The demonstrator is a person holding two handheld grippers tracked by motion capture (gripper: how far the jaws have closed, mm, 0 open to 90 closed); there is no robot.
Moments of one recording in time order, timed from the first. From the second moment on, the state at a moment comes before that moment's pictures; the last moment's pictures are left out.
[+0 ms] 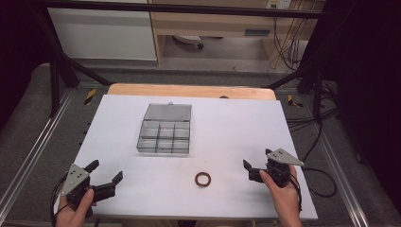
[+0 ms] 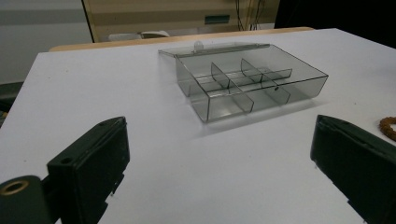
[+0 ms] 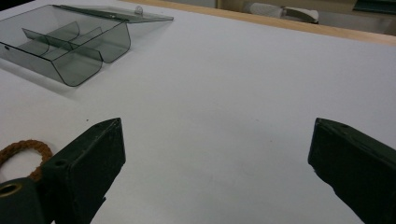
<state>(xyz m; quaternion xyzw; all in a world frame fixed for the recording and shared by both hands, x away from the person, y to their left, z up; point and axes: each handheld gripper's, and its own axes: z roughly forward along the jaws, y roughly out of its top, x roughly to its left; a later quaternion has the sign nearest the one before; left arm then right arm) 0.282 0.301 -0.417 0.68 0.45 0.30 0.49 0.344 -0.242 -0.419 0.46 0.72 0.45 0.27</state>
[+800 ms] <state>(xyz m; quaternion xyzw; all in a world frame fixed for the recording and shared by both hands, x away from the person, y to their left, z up) 0.281 0.297 -0.417 0.69 0.44 0.30 0.49 0.364 -0.182 -0.398 0.40 0.75 0.46 0.24</state>
